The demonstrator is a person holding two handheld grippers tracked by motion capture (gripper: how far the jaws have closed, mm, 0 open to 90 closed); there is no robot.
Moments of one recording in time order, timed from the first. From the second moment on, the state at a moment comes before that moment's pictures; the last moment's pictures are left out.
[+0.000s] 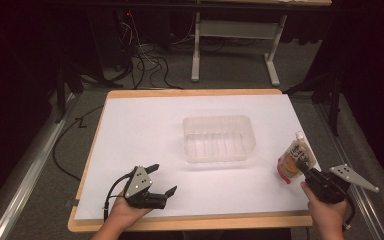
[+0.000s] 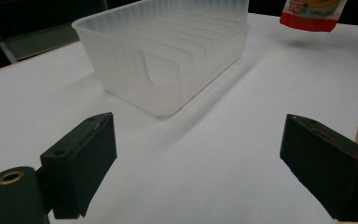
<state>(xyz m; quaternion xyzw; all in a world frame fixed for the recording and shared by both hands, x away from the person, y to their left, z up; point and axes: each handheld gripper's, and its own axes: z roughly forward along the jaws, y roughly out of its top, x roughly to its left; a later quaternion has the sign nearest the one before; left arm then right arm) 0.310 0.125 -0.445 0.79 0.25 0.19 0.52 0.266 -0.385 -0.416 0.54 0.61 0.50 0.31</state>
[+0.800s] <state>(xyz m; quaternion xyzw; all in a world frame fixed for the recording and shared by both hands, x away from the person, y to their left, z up) 0.308 0.125 -0.444 0.79 0.25 0.19 0.52 0.275 -0.344 -0.382 0.49 0.61 0.55 0.29</state>
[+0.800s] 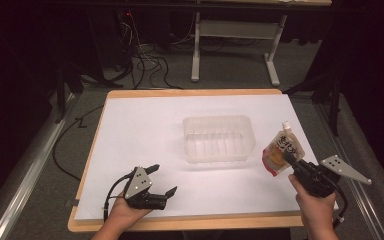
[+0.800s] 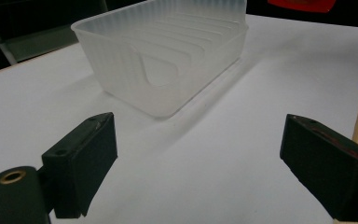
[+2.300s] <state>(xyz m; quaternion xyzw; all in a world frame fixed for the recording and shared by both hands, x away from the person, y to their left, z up) 0.307 0.126 -0.442 0.79 0.24 0.20 0.53 0.332 -0.261 -0.382 0.48 0.64 0.55 0.24</state>
